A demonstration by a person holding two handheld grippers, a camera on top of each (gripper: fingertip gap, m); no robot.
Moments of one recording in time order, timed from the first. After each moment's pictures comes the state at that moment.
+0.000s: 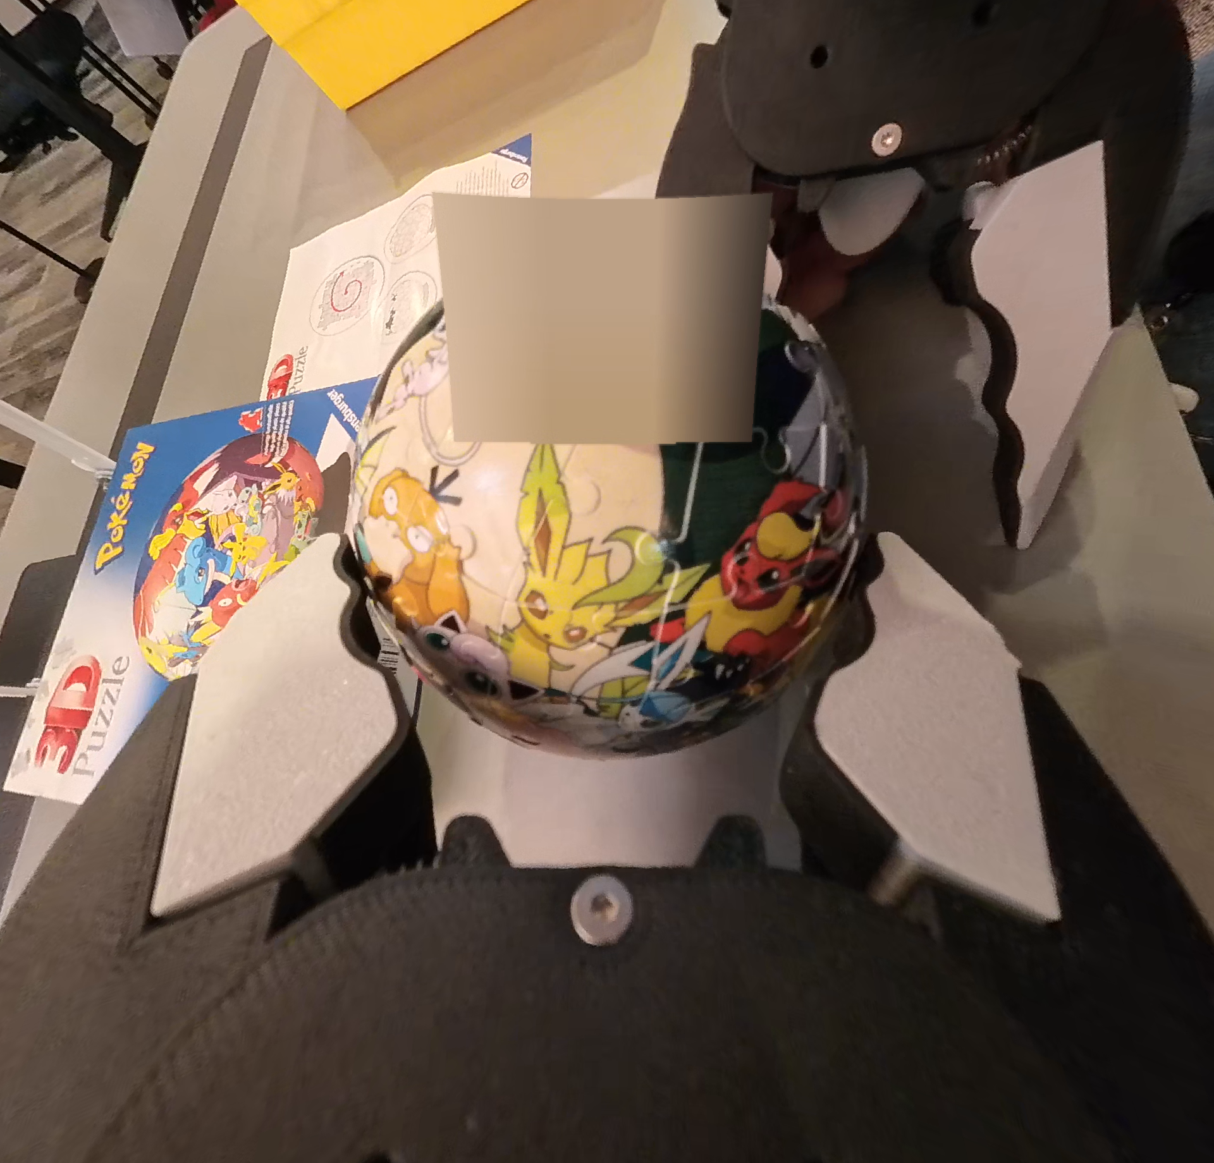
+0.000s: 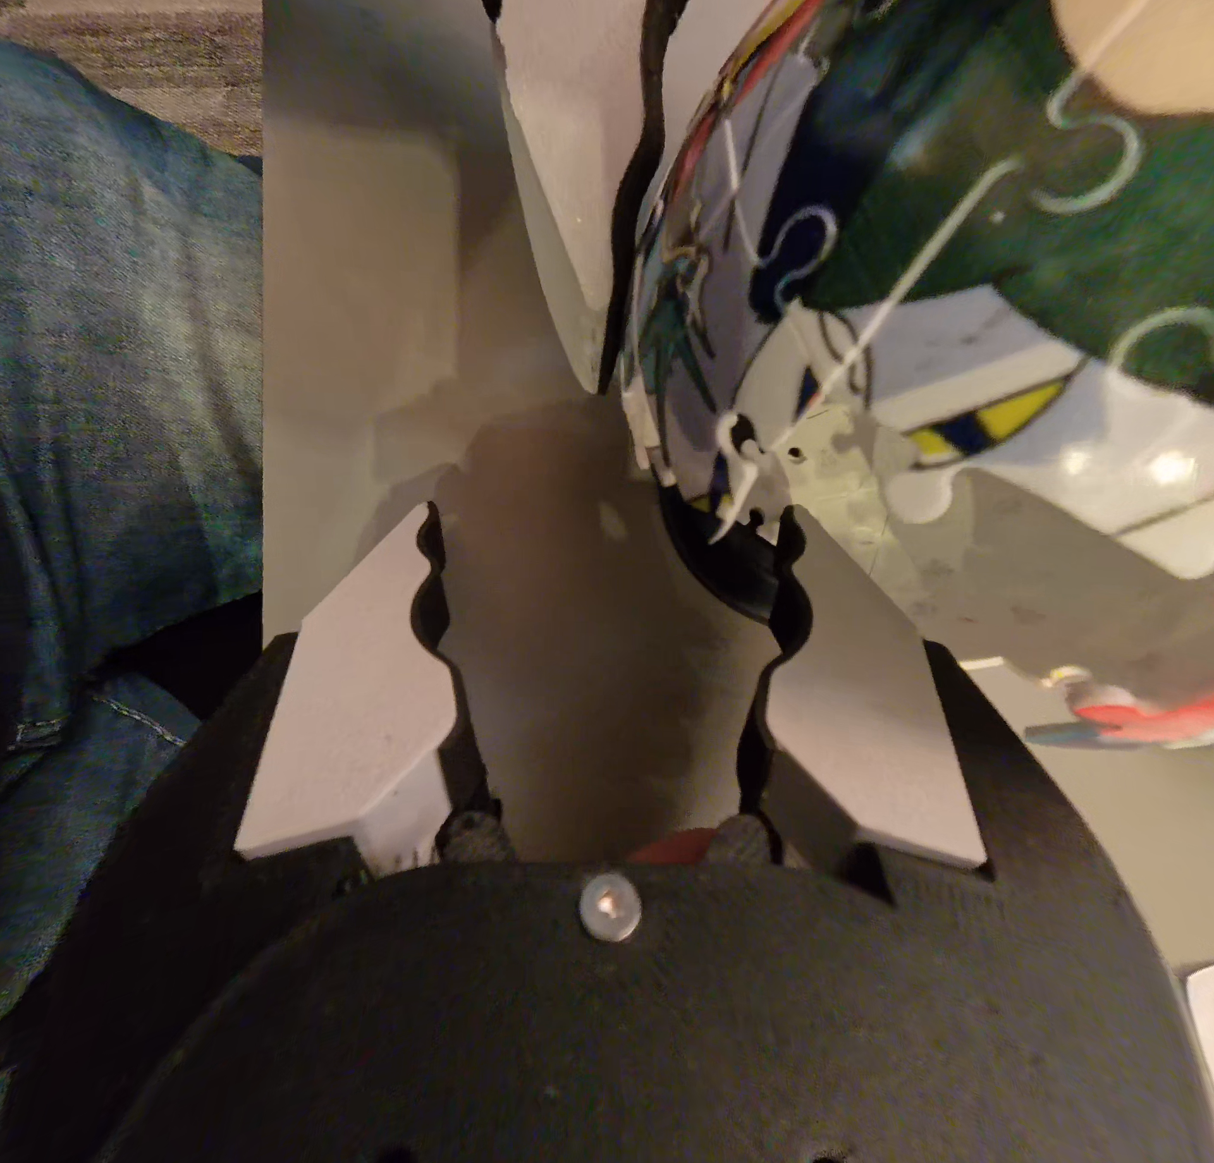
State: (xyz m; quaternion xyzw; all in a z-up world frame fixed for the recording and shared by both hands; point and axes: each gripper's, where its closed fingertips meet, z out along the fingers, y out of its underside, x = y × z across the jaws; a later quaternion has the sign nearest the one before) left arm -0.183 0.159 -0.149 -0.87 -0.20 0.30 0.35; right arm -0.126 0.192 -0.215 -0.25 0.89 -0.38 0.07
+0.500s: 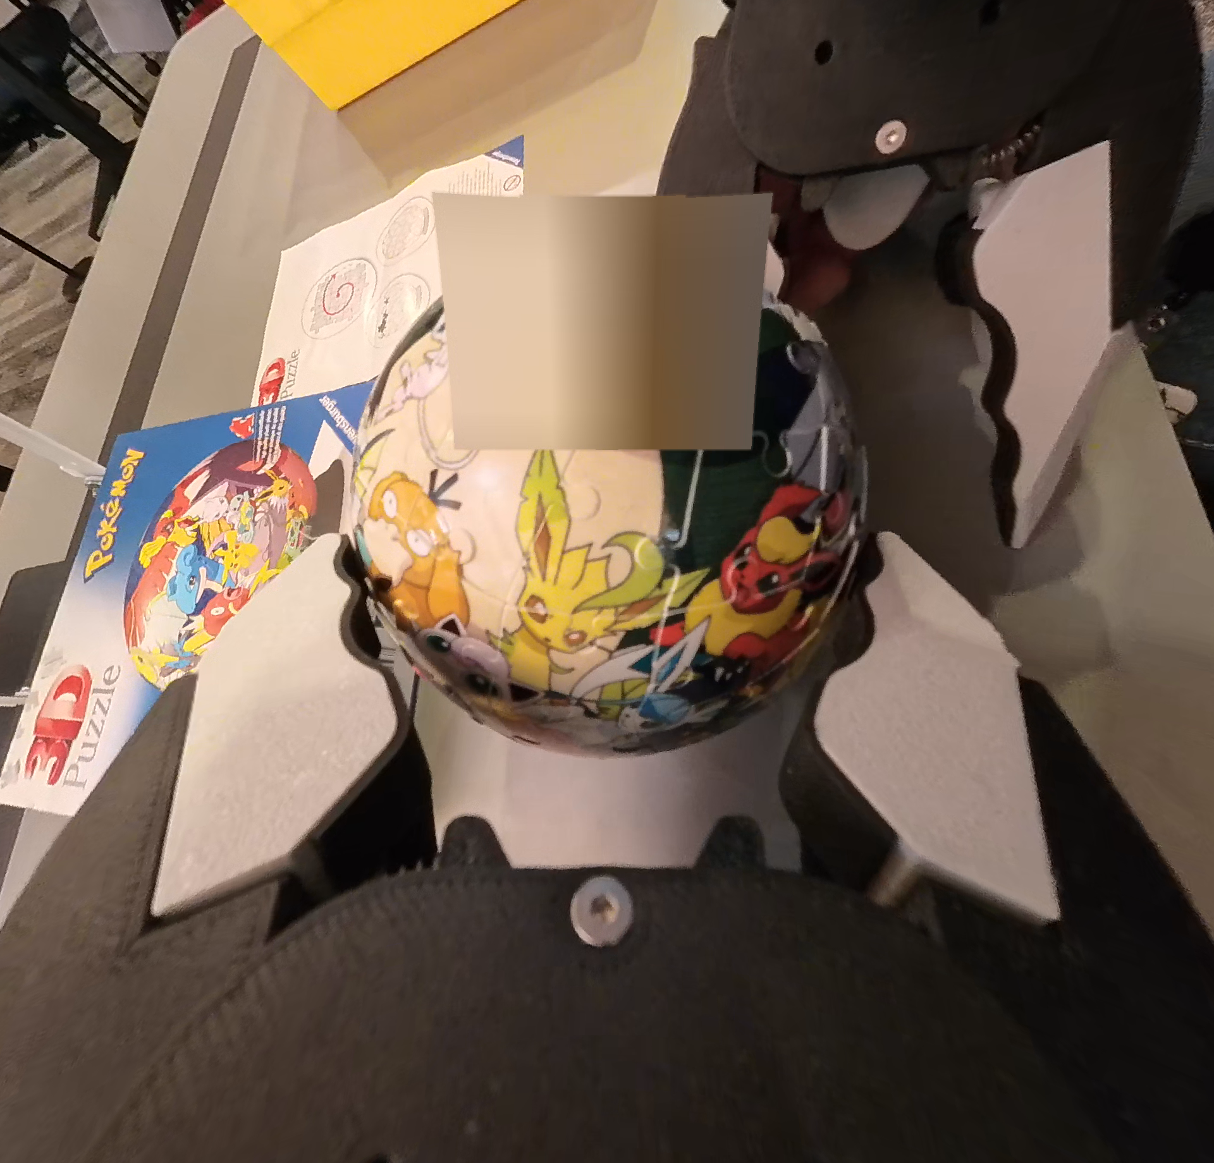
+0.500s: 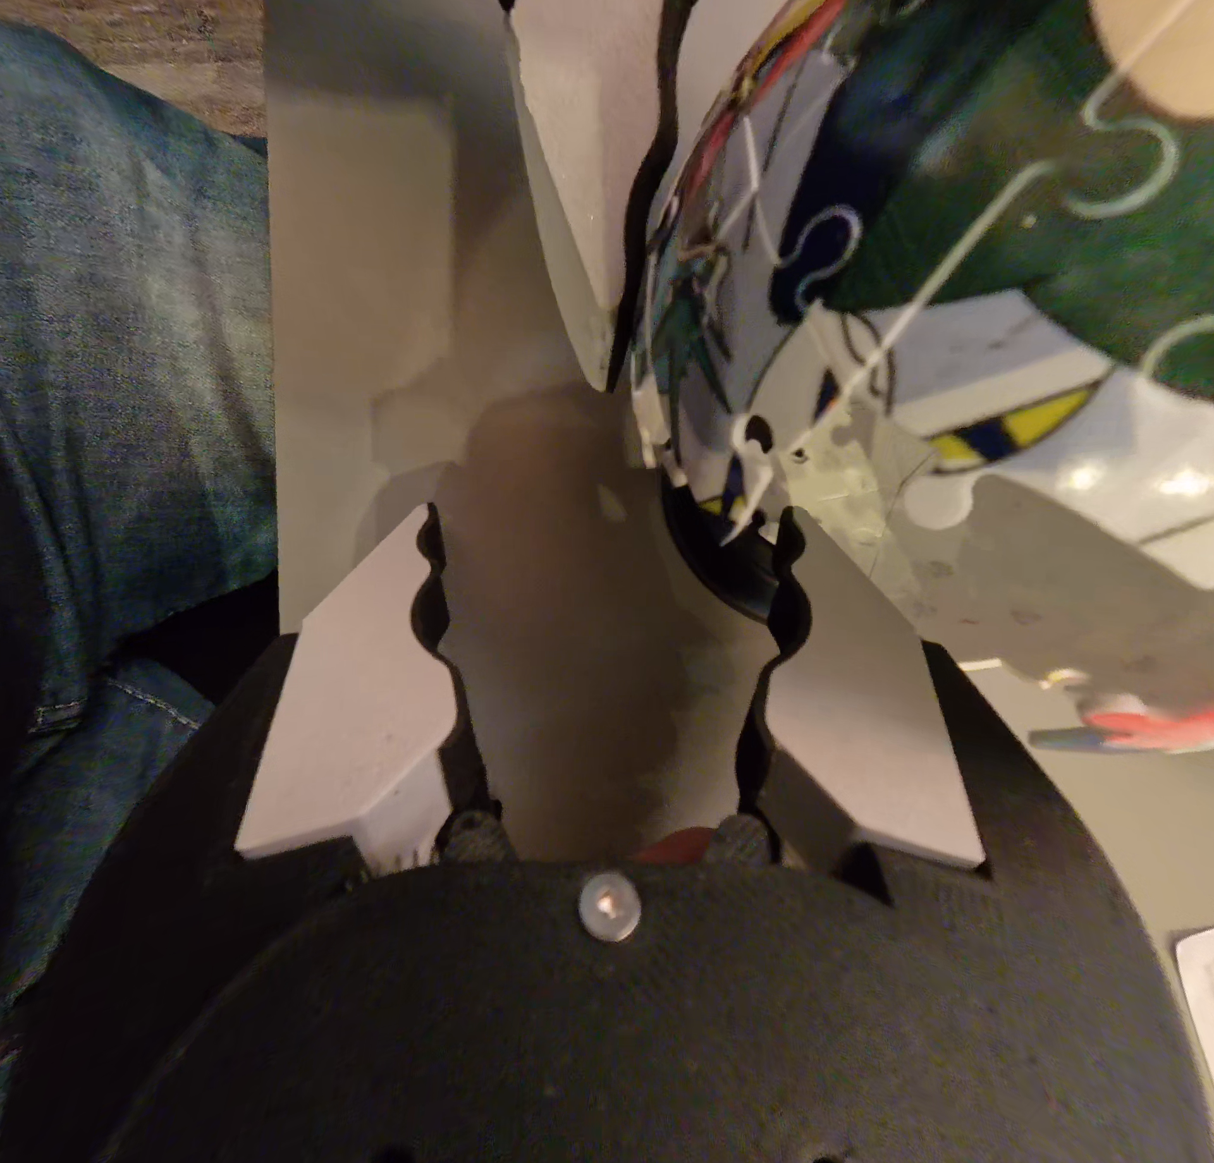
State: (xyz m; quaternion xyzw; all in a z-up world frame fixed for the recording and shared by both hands) left arm -0.184 0.162 -0.149 -0.87 -0.20 0.29 0.35; right arm -0.125 0.197 -0.215 -0.25 0.89 -0.37 0.06
